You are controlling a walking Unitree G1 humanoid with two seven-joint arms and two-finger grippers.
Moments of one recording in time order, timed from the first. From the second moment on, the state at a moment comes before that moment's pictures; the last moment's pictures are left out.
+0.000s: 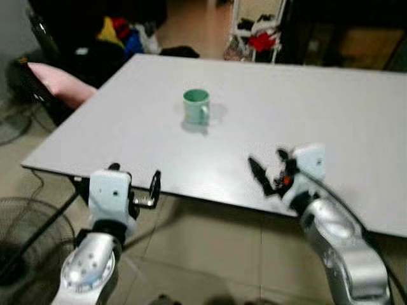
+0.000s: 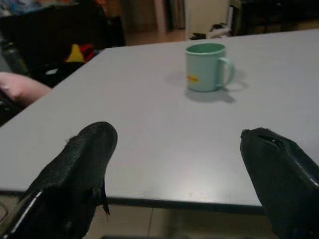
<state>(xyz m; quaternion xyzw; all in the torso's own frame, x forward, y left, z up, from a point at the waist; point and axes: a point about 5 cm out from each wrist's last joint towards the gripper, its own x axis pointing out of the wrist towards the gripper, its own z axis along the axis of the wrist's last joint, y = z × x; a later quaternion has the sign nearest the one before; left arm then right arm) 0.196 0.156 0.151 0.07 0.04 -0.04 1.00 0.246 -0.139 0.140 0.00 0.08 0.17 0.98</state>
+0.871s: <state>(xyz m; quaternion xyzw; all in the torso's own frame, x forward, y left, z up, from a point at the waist) 0.188 0.165 0.139 0.10 0.07 -0.01 0.99 0.233 -0.132 0.141 0.02 0.08 0.25 0.96</state>
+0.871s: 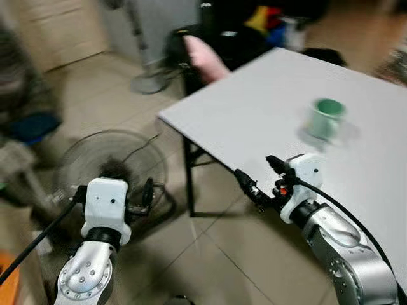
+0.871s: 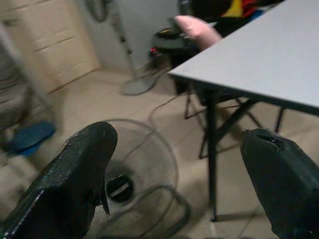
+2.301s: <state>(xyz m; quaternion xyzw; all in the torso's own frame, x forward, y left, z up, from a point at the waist) 0.180 0.170 0.158 0.11 0.03 0.03 0.99 0.233 -0.135 0.133 0.06 0.09 0.26 0.96</state>
